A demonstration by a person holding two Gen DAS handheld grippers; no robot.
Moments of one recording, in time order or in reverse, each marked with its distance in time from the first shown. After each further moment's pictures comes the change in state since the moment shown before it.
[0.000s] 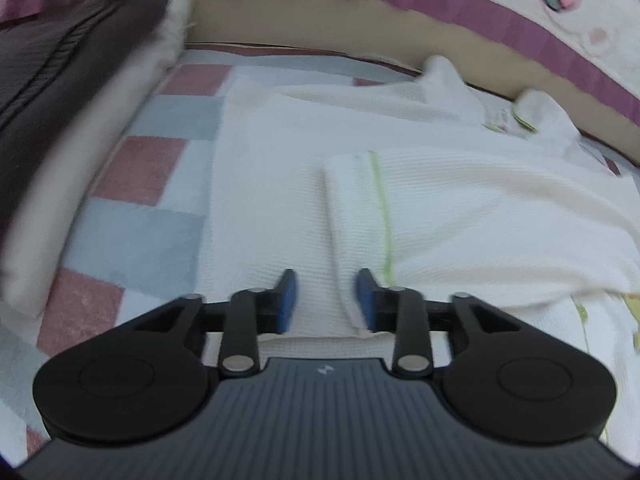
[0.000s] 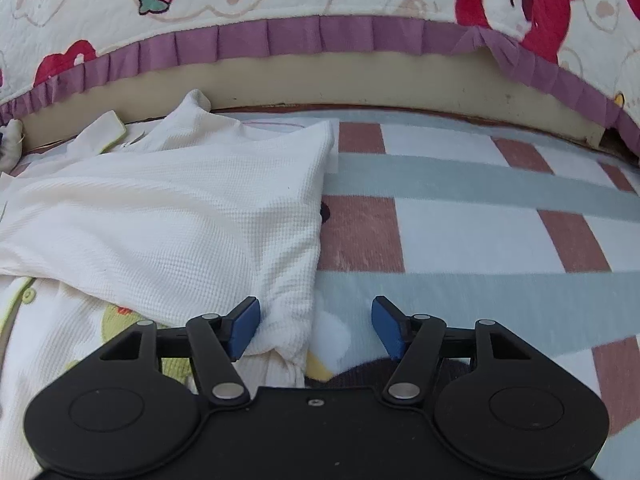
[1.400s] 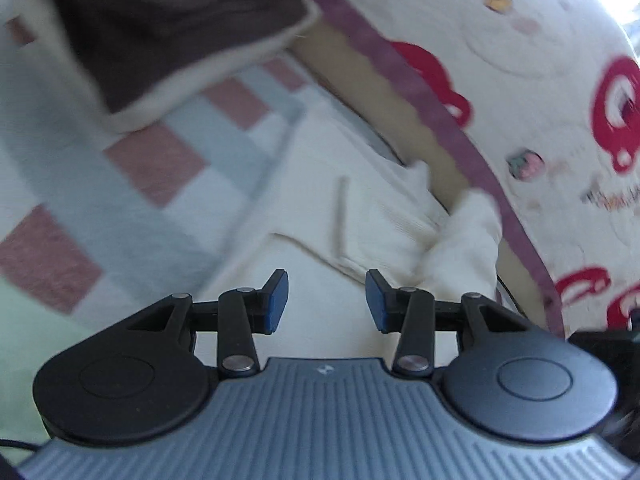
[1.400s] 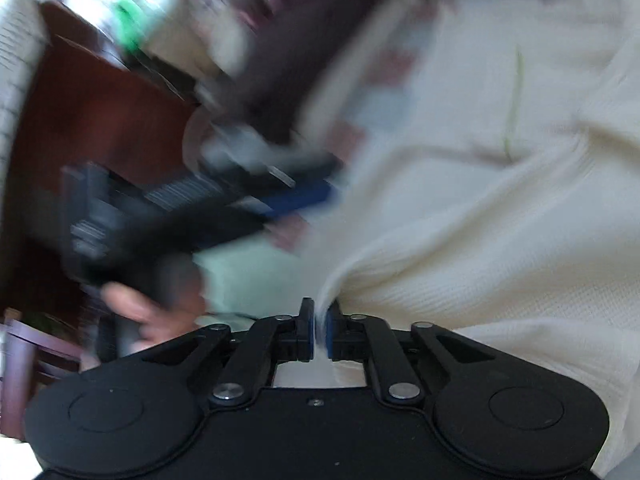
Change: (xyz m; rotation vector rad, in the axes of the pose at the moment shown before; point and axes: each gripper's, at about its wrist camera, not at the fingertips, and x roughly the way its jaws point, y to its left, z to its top) left arm -0.109 0.093 -0.091 -0.535 -0.147 -0.308; right arm -0.006 0.317 -0.049 -0.242 0.518 0.979
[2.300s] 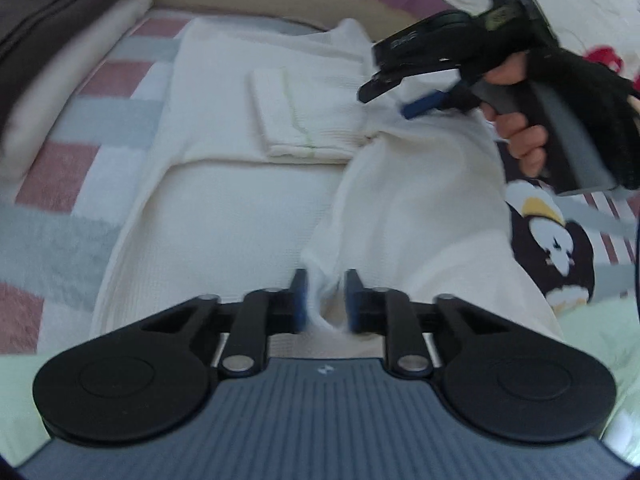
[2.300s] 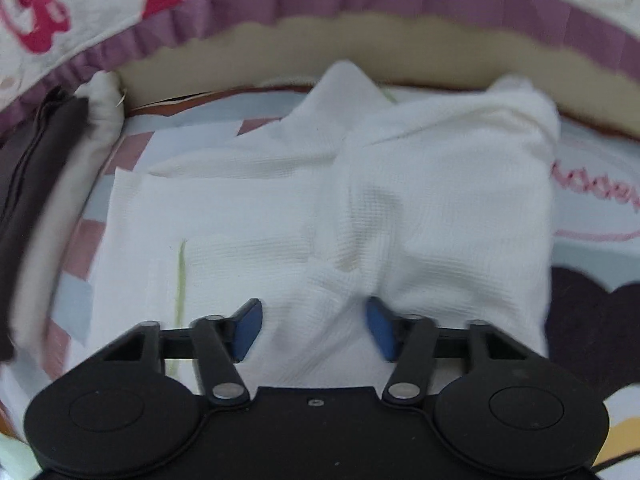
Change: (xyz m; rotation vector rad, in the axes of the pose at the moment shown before) left arm 0.050 -0.081 -0.066 0.577 0.256 0.060; right arm -0.037 -0.079 0.117 0.215 -0.248 -0.756
